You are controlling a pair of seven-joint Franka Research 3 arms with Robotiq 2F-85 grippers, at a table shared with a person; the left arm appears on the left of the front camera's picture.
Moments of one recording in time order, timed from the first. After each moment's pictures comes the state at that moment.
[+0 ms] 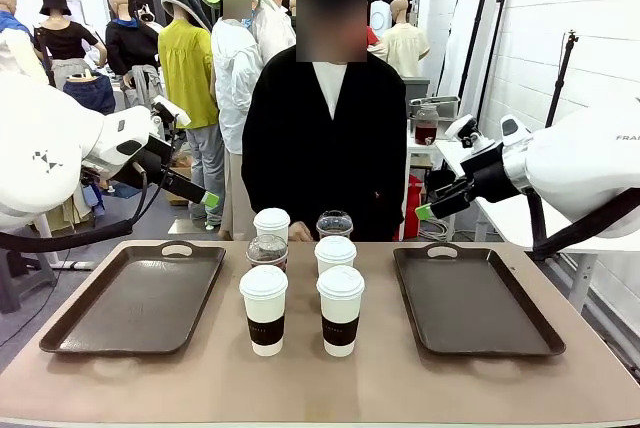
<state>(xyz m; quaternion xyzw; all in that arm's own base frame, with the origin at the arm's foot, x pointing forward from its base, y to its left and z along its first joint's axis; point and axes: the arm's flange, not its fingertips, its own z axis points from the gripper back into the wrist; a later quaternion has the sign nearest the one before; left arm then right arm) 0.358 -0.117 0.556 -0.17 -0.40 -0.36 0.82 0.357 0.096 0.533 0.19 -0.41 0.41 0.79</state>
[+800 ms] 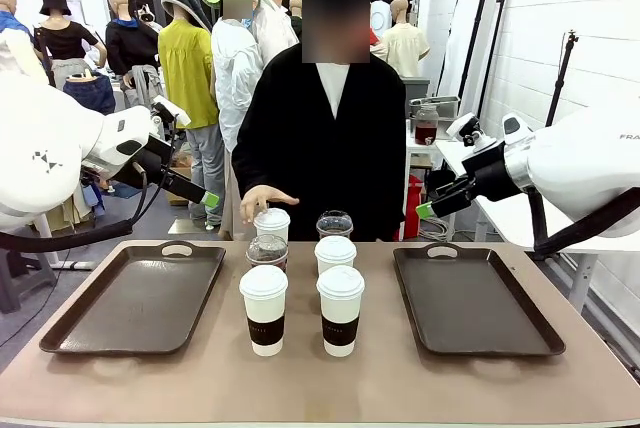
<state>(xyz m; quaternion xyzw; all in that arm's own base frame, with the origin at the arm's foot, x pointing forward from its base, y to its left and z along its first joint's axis) 0.358 -0.117 0.556 -0.17 -0.40 -0.36 0.82 0.357 0.095 0.535 0.19 -0.41 0.41 0.79</state>
